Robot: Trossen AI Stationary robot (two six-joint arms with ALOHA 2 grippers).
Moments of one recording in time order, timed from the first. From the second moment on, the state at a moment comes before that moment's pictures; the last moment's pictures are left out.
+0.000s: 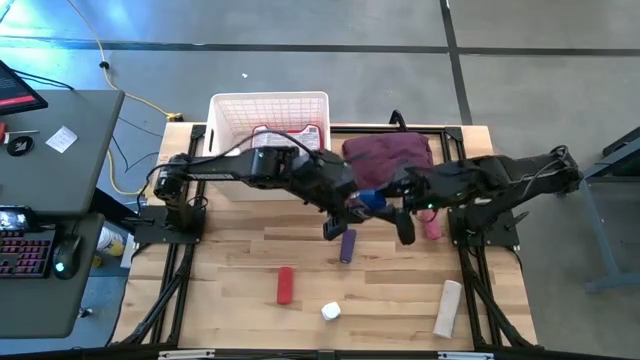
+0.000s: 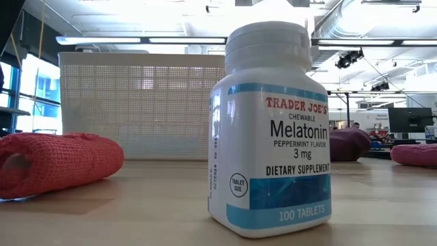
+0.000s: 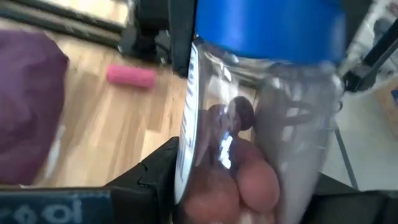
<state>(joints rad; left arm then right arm) -0.08 1.86 2.13 -0.86 0.12 -0.34 0.27 1.19 1.43 -0.65 0.26 0.44</state>
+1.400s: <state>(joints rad) 0.00 1.82 2.13 -0.23 0.09 -0.44 0.27 1.15 1.41 0.00 0.43 0.18</state>
